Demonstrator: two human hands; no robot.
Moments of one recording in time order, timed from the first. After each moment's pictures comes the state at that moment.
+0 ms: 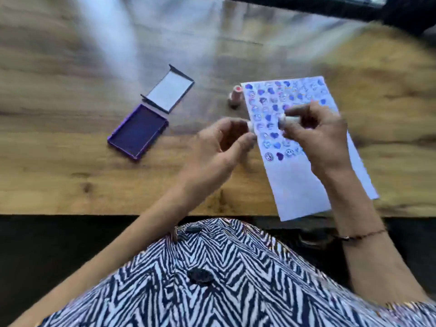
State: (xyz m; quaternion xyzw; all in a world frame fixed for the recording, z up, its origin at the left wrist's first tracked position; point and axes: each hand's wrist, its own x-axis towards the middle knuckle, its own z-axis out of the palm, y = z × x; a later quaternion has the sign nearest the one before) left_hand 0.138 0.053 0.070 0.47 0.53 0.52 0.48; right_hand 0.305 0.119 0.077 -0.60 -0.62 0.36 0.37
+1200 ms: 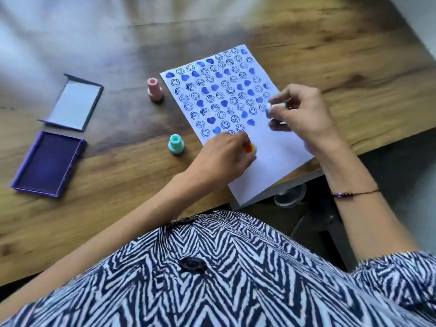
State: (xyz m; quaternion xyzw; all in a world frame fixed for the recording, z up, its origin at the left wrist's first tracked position) left_hand 0.230 0.089 0.044 0.80 0.45 0.22 0.33; right_hand 0.395 0.121 0.074 -0.69 -0.50 0.38 0.37
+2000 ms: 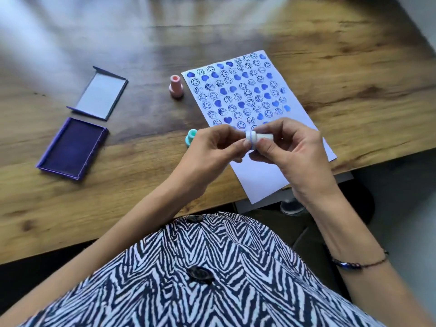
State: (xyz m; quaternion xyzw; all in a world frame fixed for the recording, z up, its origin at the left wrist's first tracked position) left_hand 0.191 0.069 0.057 0.51 0.42 0.40 0.63; right_hand 0.340 0.051 0.081 -0.56 -0.52 0.46 0.44
